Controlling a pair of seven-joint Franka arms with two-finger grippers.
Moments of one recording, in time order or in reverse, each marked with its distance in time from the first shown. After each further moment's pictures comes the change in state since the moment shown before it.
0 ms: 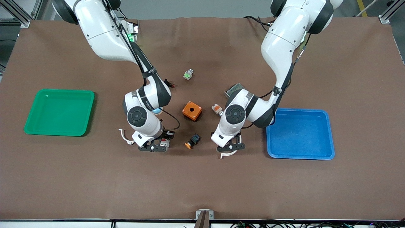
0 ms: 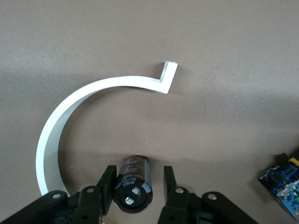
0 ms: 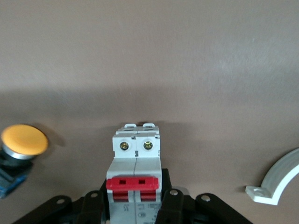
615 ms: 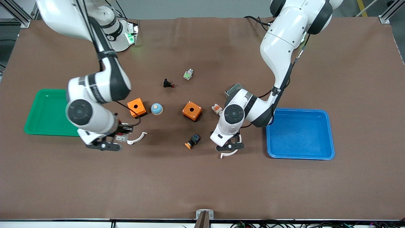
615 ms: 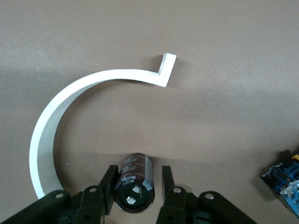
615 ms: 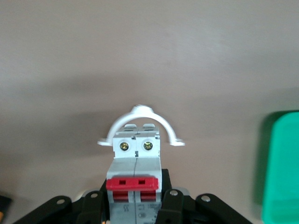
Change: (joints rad) left arm -0.005 0.007 0.000 -0.002 0.000 0.000 -0.001; right arm -0.169 -0.297 -0.066 -0.074 -0.133 -0.403 -0.130
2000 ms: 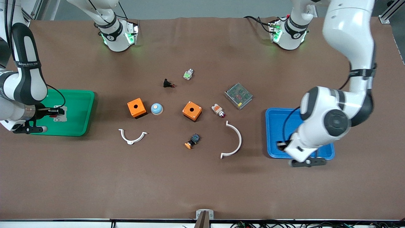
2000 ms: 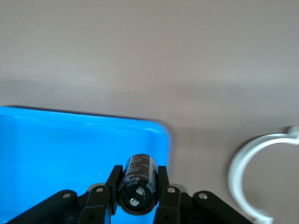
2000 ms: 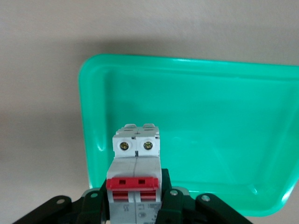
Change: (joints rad) left arm 0.391 -0.313 0.014 -0.105 0.003 -0.245 0.458; right arm -0.531 -0.072 -0.005 -0.298 -0.050 0.094 -0.612
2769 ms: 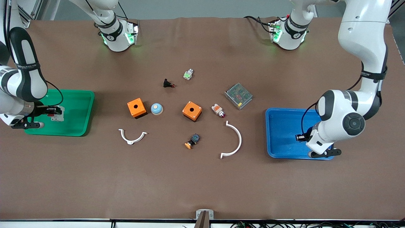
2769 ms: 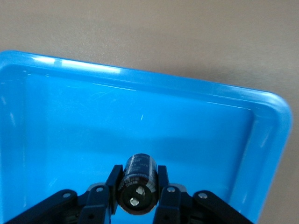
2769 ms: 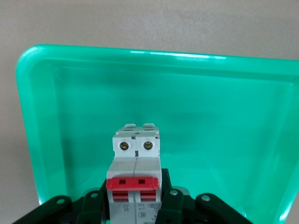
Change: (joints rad) left arm 0.120 -0.041 0.000 -0.359 0.000 0.264 0.051; right arm -0.085 0.021 0.001 -0.094 -0.001 0.193 -0.094
